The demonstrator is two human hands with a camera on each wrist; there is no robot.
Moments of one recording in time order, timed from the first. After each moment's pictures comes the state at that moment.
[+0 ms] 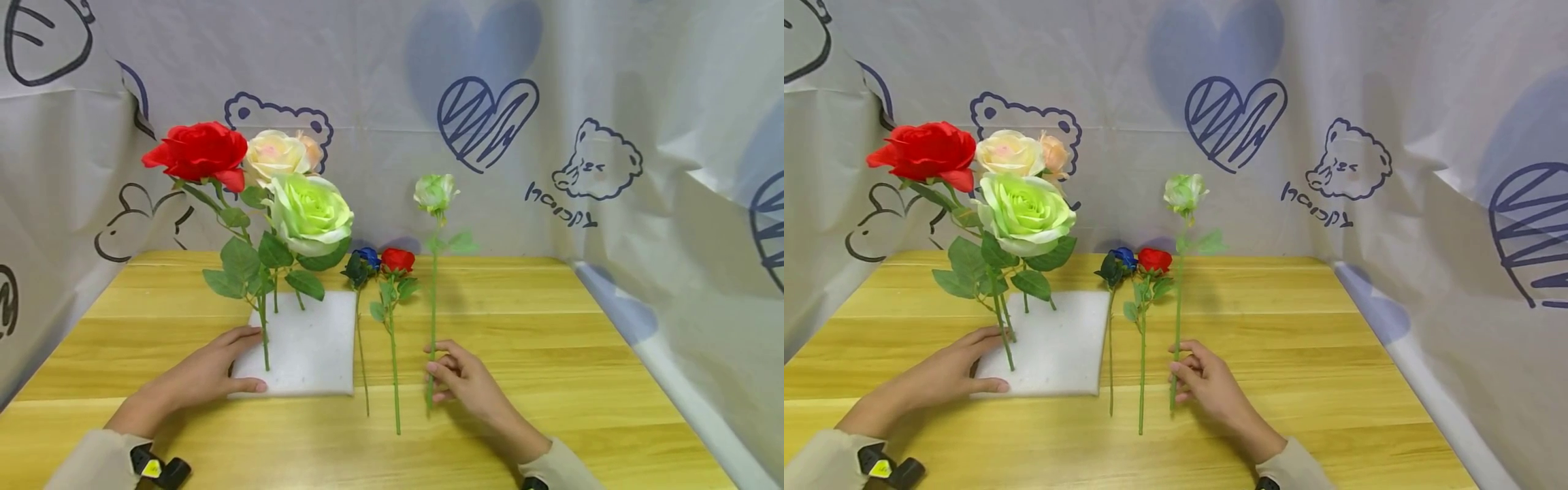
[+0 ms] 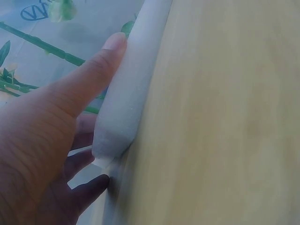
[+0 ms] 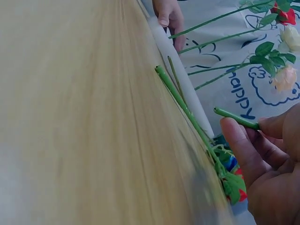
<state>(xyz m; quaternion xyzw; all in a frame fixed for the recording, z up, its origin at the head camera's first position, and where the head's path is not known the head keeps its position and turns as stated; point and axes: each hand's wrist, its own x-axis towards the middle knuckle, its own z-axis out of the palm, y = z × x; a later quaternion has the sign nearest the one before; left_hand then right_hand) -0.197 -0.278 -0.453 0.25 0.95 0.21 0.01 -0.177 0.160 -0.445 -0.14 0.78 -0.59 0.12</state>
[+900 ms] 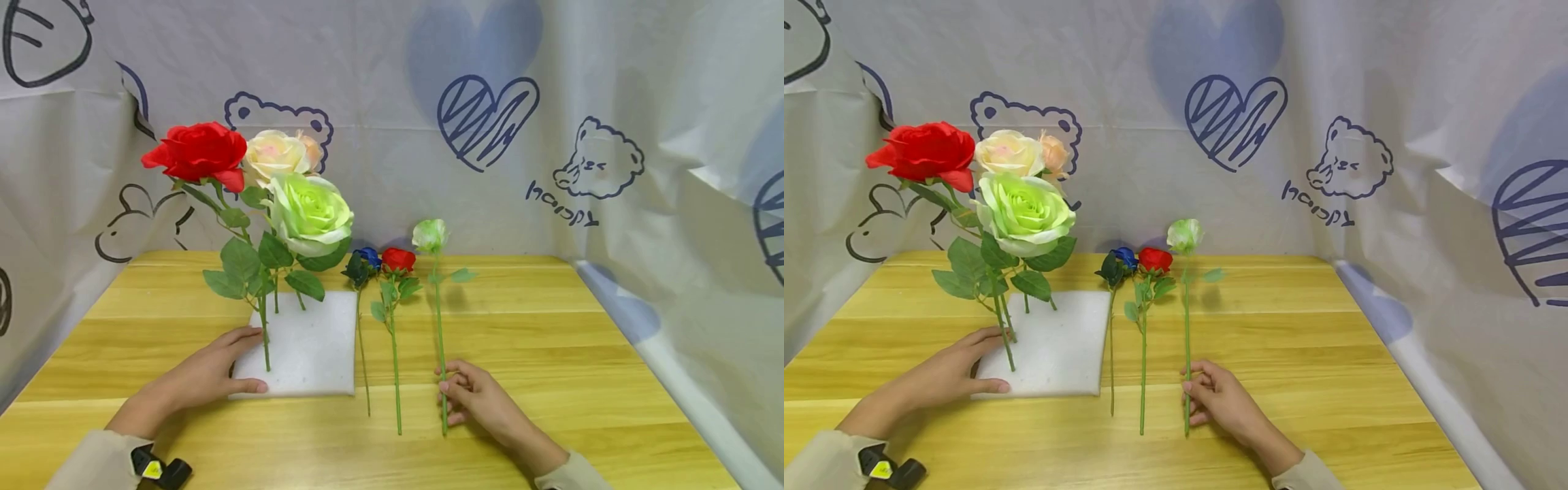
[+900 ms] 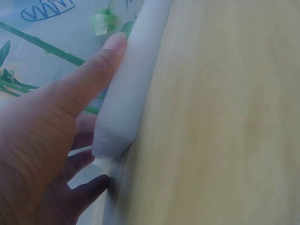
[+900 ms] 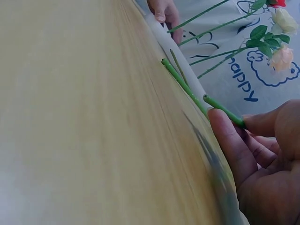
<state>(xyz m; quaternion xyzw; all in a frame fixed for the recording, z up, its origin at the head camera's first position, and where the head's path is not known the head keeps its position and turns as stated) -0.196 -0.278 -0.451 0.25 0.95 0.21 0.02 -0.165 0.183 -0.458 -0.11 0.74 -0.62 0.21</state>
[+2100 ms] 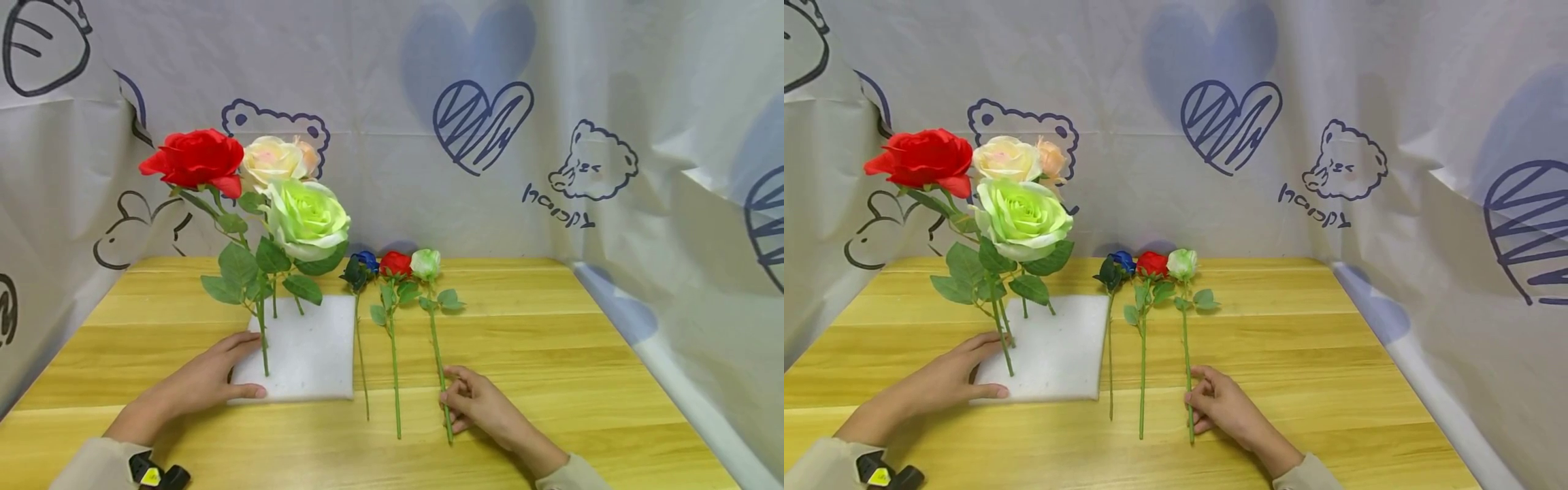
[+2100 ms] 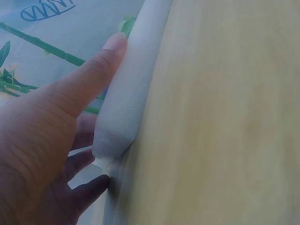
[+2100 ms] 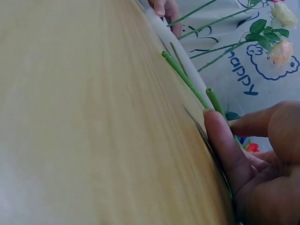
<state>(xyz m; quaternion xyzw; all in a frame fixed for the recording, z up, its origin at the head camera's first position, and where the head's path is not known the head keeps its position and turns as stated) -0.197 -0.277 -0.452 0.25 0.94 0.21 0.02 -0.166 0.188 -0.463 -0.09 0.75 -0.62 0.23</state>
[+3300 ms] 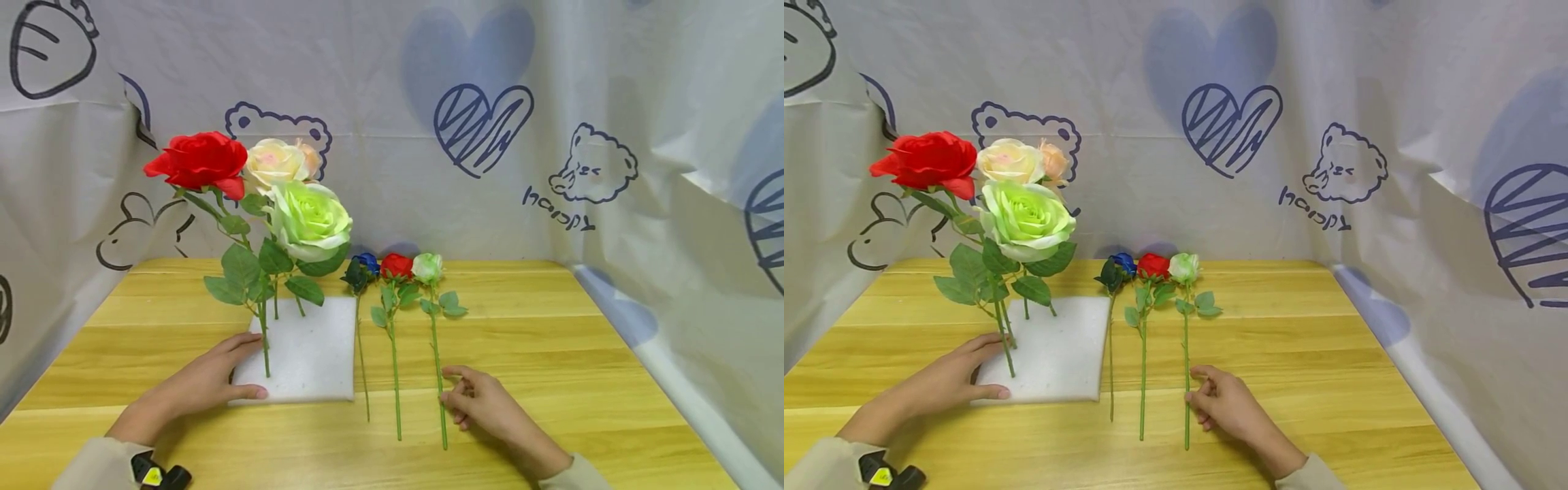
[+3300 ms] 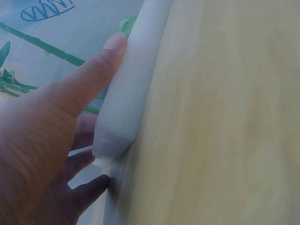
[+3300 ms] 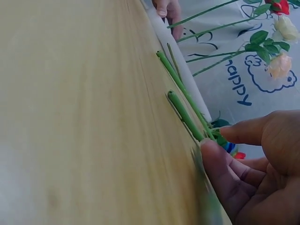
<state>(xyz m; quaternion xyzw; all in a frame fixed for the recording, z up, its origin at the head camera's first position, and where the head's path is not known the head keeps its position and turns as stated) -0.197 -0.278 -0.456 0.24 0.95 0.21 0.02 -0.167 0.185 -0.453 -0.12 0.84 -0.51 0.15</state>
